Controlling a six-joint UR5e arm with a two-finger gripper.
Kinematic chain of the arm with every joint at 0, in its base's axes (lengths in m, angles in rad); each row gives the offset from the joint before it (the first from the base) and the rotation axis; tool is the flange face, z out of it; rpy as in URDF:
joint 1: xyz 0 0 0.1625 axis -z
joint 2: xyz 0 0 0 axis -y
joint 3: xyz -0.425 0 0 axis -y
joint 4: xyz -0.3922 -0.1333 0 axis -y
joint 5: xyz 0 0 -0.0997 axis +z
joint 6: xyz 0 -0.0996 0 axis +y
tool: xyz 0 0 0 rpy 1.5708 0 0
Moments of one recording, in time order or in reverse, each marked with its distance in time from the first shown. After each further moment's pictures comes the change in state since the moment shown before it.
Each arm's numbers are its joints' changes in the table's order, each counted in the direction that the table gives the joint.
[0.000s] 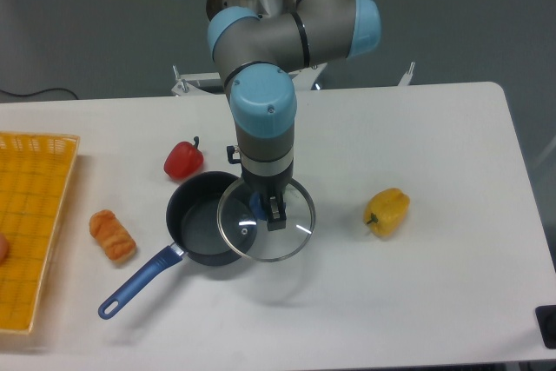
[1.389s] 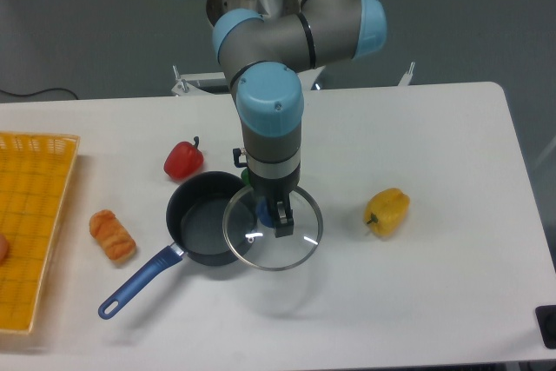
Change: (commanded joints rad) arm -0.017 -0.025 0.020 0.071 0.002 -0.003
